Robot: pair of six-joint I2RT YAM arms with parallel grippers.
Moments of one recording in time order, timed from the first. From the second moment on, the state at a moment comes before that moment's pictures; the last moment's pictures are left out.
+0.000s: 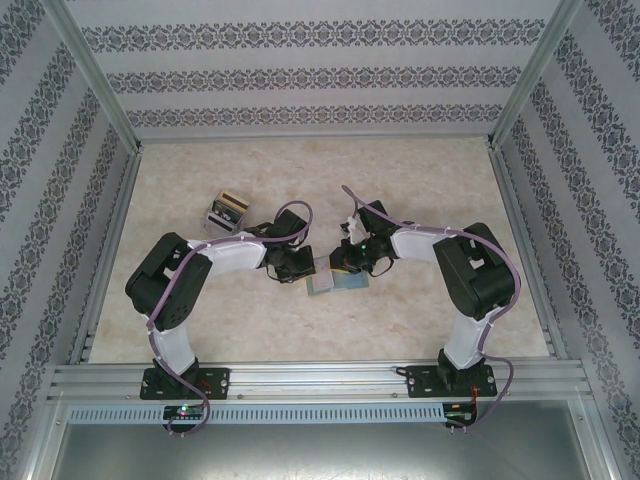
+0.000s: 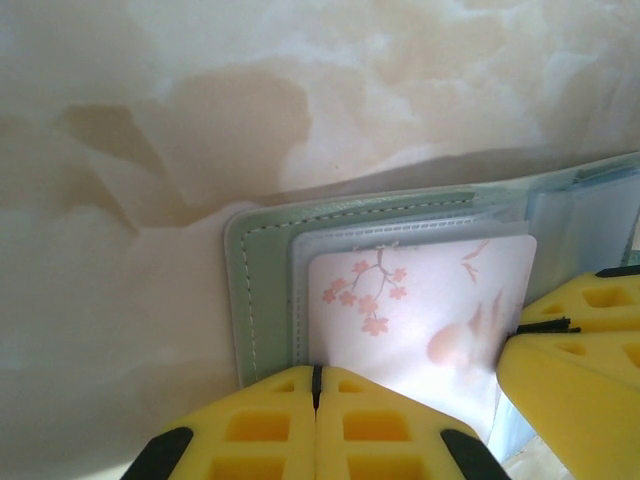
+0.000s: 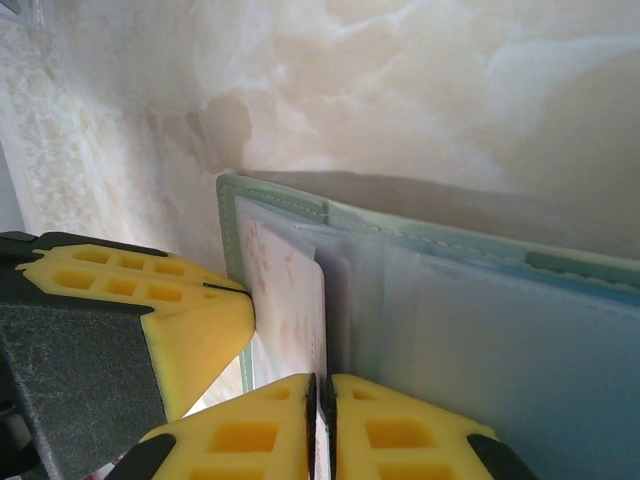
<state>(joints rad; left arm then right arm) -0.61 1.82 1.03 -0.34 0.32 -0.89 0.45 1.82 0.94 -0.24 -0.71 0.57</state>
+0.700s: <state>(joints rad) -0.61 1.82 1.03 -0.34 0.32 -0.88 0.41 1.76 0.88 -0.21 -0.67 0.58</state>
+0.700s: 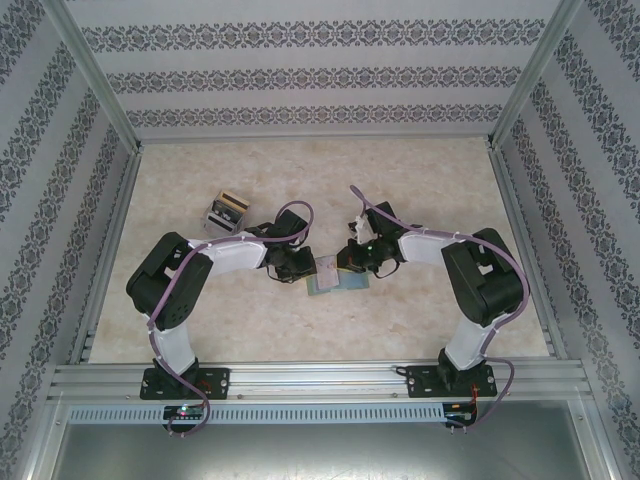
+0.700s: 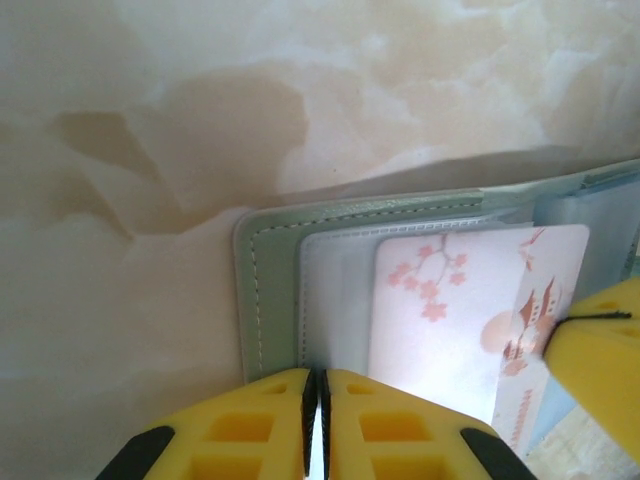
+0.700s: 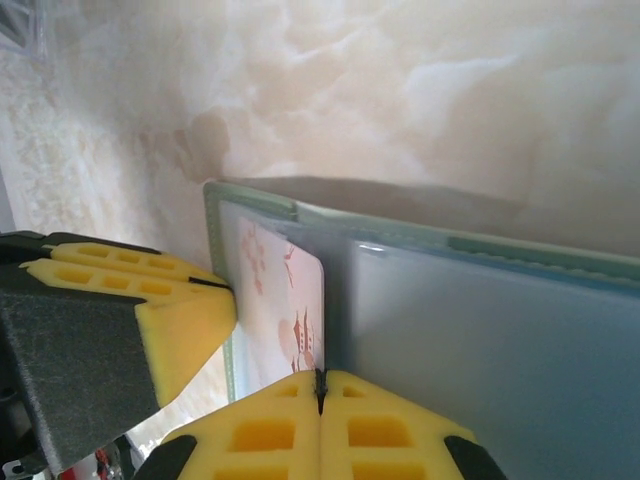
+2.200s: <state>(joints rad) -0.61 1.83 1.04 -0.35 0.31 -0.87 0.38 1.55 0.72 -0.07 -0.56 0.57</state>
